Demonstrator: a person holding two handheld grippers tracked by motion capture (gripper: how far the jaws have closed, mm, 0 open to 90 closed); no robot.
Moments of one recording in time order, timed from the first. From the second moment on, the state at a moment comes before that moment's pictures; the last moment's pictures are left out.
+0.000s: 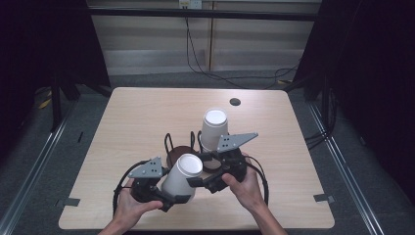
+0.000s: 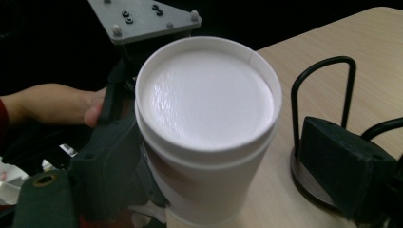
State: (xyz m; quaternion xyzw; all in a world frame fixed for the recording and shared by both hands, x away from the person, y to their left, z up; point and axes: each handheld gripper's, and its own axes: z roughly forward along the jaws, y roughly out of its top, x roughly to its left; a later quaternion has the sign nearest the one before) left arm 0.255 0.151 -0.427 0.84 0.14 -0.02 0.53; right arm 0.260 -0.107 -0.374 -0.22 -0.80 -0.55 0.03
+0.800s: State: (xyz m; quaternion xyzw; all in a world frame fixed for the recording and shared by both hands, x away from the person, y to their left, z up) left arm 0.264 0.160 -0.414 0.88 0.14 0.00 0.44; right arm 0.262 -0.110 -0.379 -0.20 -0.85 -0.49 0.02
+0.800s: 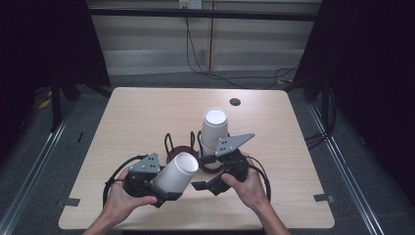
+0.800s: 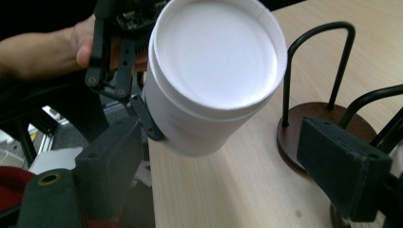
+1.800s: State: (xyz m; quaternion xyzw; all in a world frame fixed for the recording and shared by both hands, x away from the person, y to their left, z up) left arm 0.256 0.142 -0.408 0.95 0.09 0.01 0.30; right arm 0.266 -0.106 -0.392 -0.16 -0.93 -0.34 0.05
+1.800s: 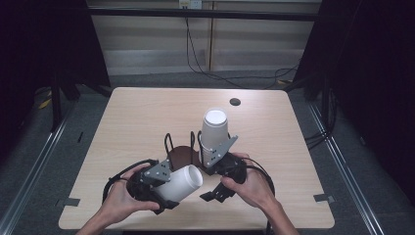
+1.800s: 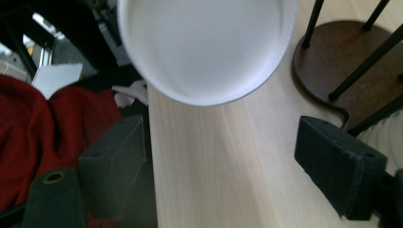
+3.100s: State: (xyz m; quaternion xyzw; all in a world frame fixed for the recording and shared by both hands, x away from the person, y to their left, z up) left arm 0.244 0.110 -0.414 0.98 0.05 0.01 0.20; right arm 0.263 -0.070 -0.413 -0.10 -0.95 -0.28 0.10
